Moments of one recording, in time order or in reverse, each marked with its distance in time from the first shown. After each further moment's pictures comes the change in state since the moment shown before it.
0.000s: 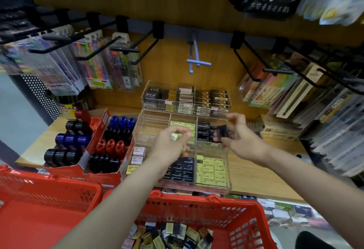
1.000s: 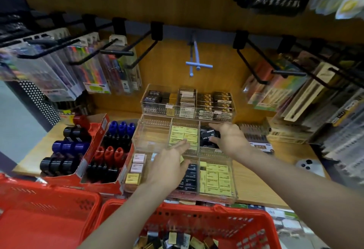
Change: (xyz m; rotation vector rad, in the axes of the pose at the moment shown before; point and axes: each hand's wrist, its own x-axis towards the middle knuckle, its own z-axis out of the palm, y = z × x) left_hand 0.009 -0.039 0.000 0.814 0.017 0.290; right_hand 0.063 0.008 0.023 -0.902 0.189 -0.009
